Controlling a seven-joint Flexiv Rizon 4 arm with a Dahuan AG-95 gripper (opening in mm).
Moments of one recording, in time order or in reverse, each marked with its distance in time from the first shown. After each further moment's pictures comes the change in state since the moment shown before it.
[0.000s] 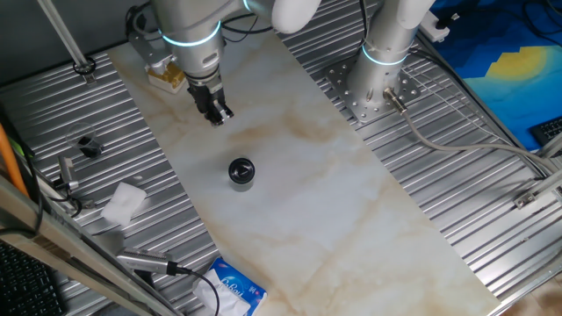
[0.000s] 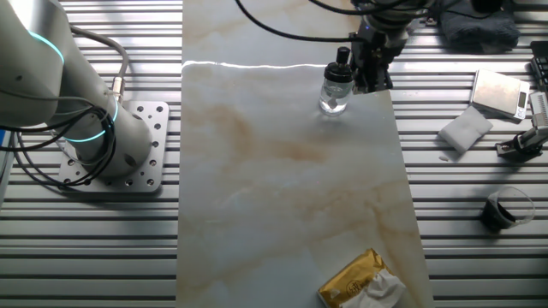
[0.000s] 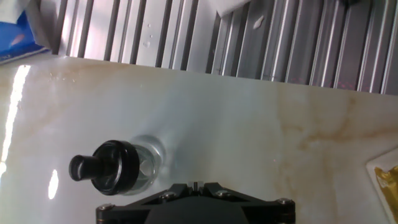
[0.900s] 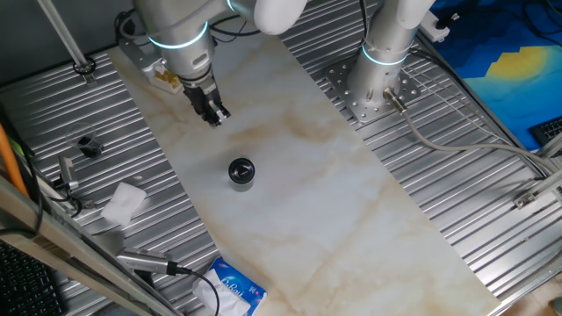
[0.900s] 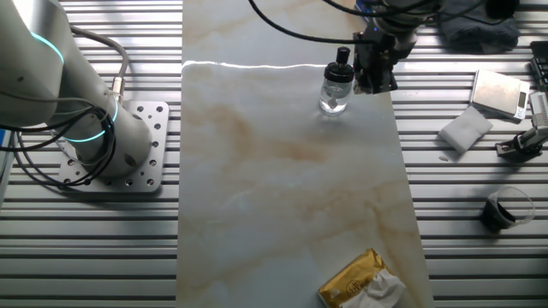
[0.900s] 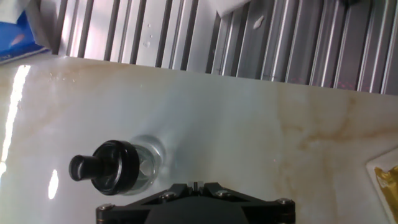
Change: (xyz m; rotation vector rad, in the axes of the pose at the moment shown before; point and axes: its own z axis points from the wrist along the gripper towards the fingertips) arm 0.001 0.000 -0.001 -0.035 0.011 -0.088
